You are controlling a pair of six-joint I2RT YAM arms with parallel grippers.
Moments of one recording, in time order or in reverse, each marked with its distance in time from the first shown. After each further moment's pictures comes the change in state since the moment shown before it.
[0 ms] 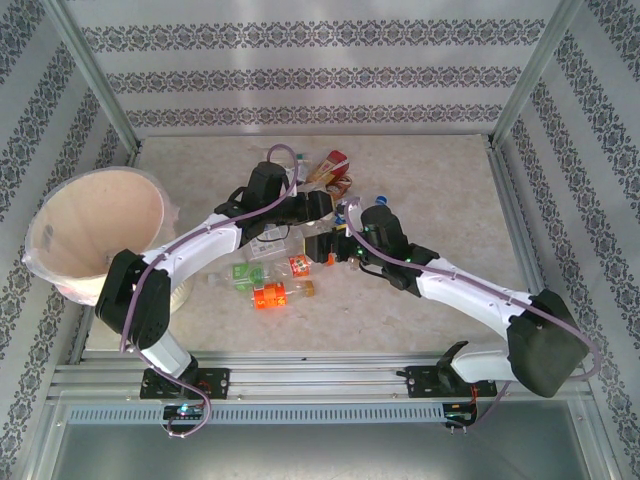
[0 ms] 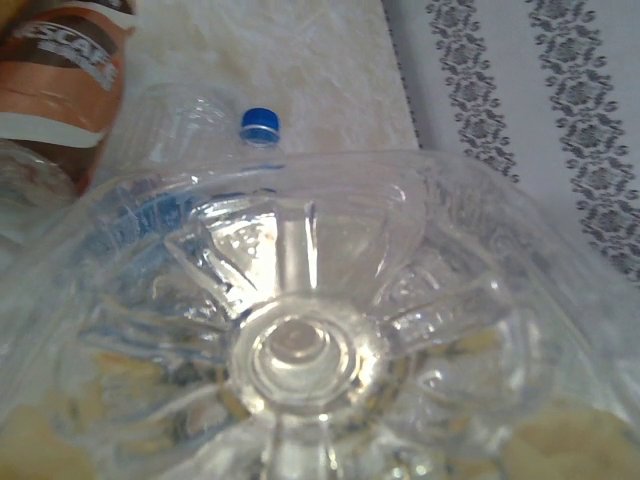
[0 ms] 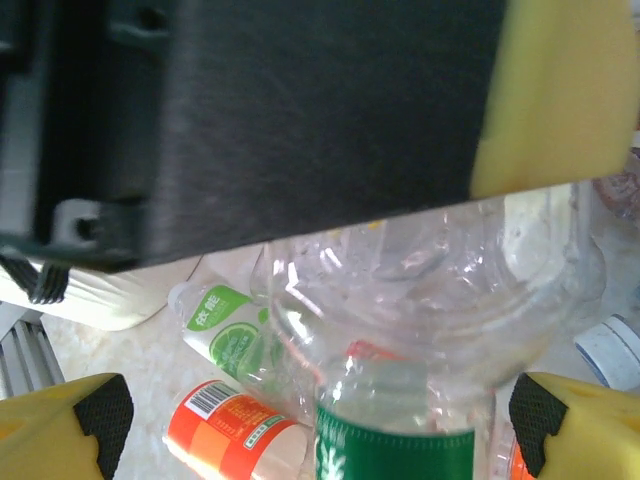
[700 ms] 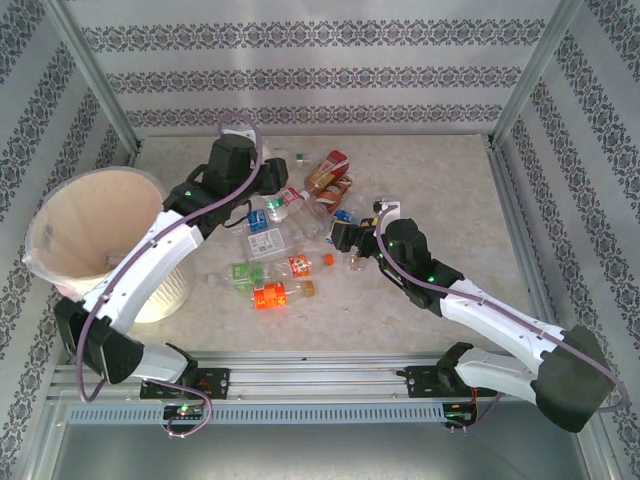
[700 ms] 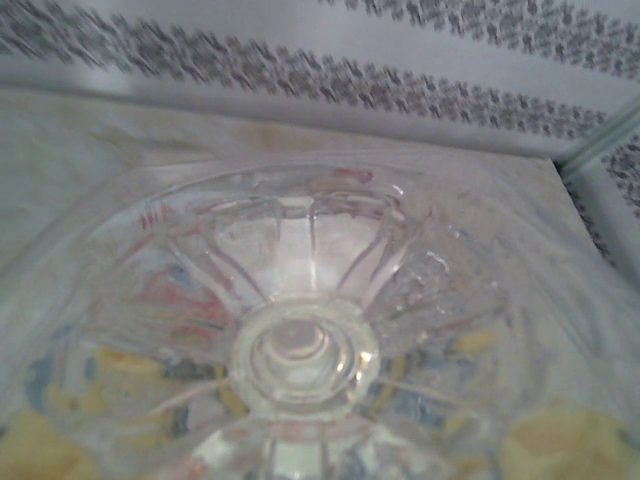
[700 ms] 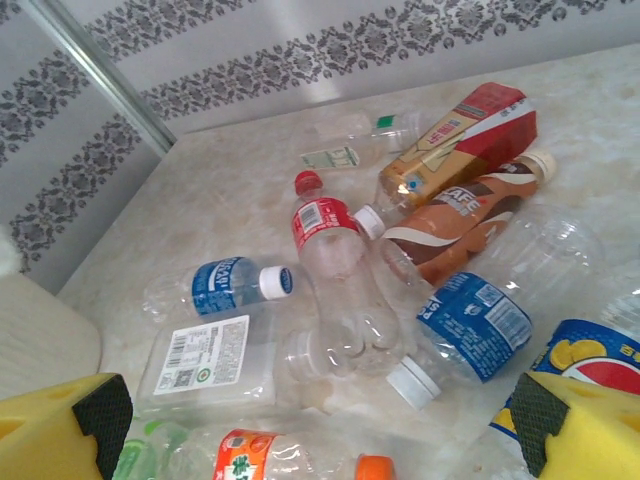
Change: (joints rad) left arm 0.028 -0.236 0.293 -0.498 -0.605 0.277; right arm -0.015 -0.216 -0.139 0.039 0.379 0.065
